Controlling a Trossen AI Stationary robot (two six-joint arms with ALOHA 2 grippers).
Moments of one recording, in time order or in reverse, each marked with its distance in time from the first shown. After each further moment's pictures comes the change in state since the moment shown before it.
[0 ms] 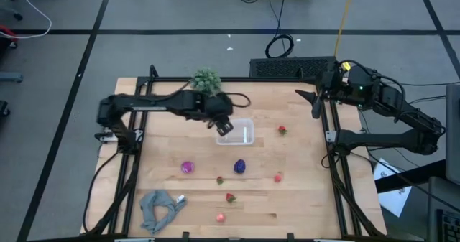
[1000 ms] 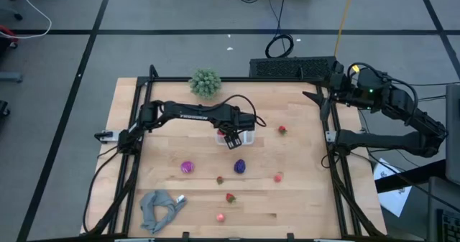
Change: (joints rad) left arm 0.006 0.443 0.190 -0.159 0.119 0.046; right arm 0.000 -0.067 0.000 -0.072 0.005 0.000
